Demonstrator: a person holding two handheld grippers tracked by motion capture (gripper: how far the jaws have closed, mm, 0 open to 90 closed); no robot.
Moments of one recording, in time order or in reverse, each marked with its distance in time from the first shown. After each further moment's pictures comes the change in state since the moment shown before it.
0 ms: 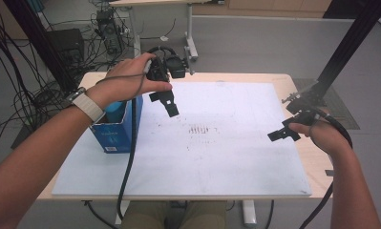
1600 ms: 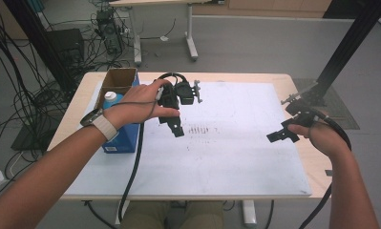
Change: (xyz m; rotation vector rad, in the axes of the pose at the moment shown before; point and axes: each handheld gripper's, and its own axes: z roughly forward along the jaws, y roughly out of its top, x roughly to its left) left arm -0.017 0.006 0.055 0.027 0.003 0.092; right arm 0.003 -0.003 0.001 -0.007 -0.001 0.000
